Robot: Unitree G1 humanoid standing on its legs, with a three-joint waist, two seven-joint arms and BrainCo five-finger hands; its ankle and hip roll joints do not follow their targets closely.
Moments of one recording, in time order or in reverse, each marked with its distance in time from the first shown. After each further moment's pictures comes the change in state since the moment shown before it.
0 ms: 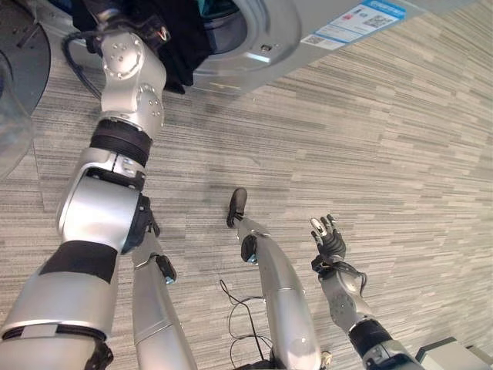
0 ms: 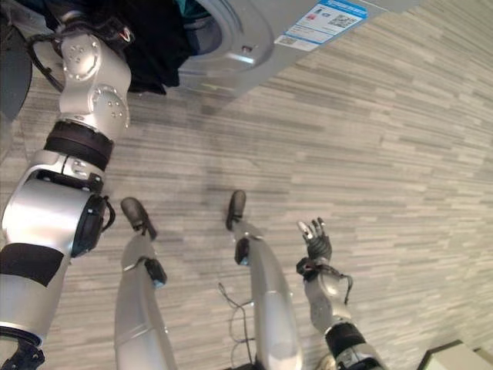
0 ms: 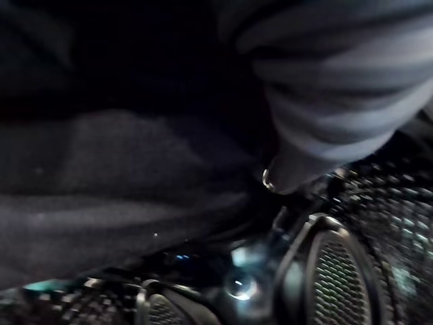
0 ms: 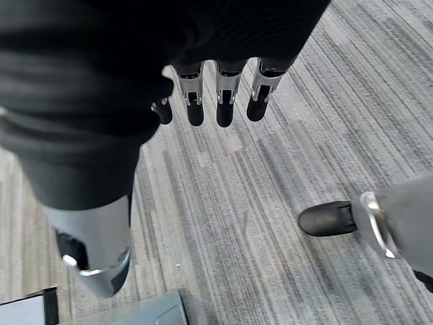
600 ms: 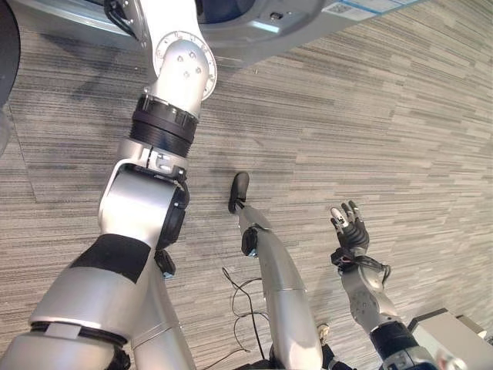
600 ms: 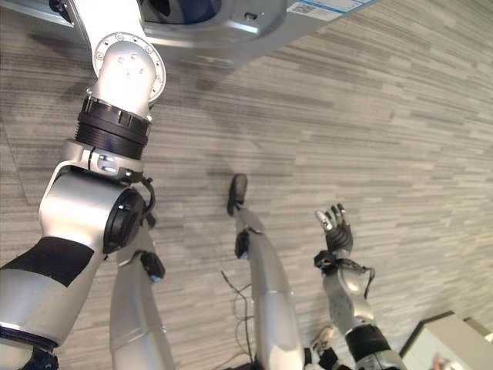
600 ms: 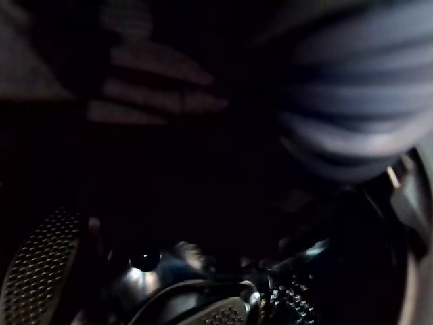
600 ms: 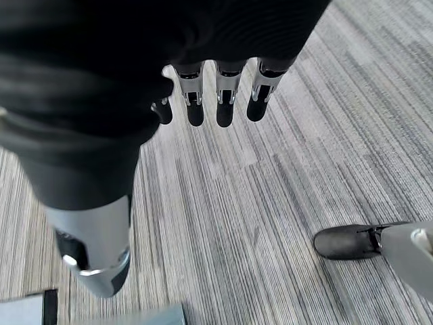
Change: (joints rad) left arm -0.088 -0.081 -0.094 -0.110 -0.388 -0.157 -0.091; right arm 0.059 -0.103 -0.082 -0.190 -0.040 0.050 -0.003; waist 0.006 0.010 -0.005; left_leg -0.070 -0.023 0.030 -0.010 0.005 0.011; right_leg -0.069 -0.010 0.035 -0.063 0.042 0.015
